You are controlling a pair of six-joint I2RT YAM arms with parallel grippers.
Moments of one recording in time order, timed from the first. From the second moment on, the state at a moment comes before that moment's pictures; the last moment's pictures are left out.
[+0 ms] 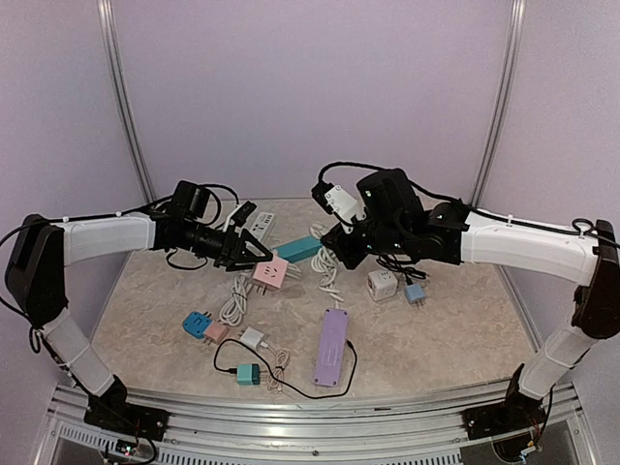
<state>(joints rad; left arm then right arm) -0.43 1.65 1.13 -0.26 0.92 -0.34 0.95 1.59 1.34 -0.29 0.14 -0.06</state>
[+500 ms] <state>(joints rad) -0.43 1.60 1.12 -0.26 0.96 -0.33 0.76 1.77 1.32 -0.21 0.04 0.11</state>
